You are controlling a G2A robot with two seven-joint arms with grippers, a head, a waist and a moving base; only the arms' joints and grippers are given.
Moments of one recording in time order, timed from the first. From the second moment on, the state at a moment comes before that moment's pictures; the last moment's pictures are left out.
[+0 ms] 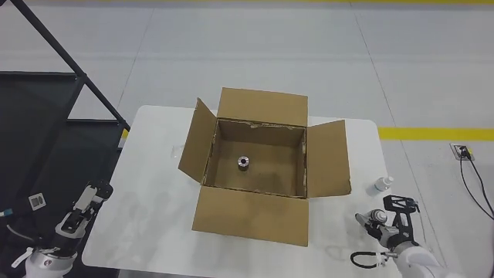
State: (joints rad) left arm 1.56 -1.21 -2.01 -1.68 -0.21 -0.66 -0.63; right arm -1.54 -1.41 1.82 -1.84 -1.22 -0.08 0.74
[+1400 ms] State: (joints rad) left arm 1.56 -1.21 -2.01 -1.68 -0.21 -0.66 -0.63; right arm -1.02 -1.50 1.00 -1.81 -1.40 0.25 0.67
